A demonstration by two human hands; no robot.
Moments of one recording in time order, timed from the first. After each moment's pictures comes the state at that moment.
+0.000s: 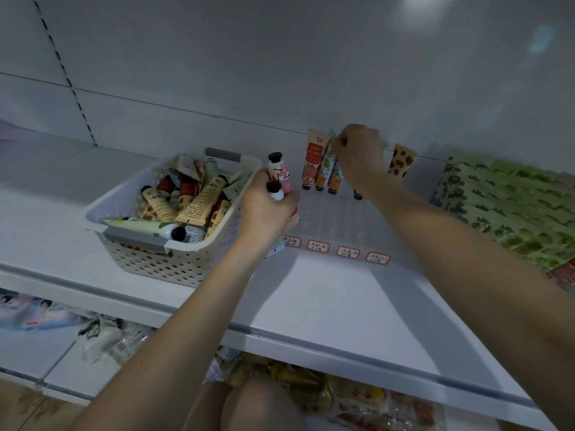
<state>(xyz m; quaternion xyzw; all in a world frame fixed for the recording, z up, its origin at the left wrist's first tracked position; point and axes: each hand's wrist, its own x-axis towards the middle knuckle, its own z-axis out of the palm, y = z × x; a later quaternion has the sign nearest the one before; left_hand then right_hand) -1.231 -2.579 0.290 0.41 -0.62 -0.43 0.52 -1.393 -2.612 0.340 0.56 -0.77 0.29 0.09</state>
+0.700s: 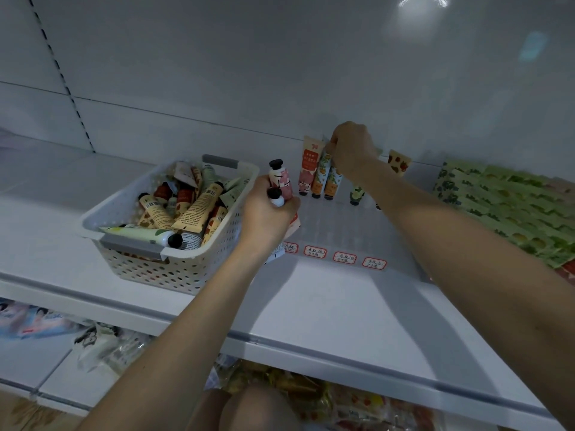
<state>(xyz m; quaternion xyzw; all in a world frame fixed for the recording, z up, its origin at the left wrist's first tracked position) -1.235 -2.578 0.291 0.42 -0.62 -0.44 0.50 -1.397 -2.628 0.353 0.56 -0.79 0.21 0.07</state>
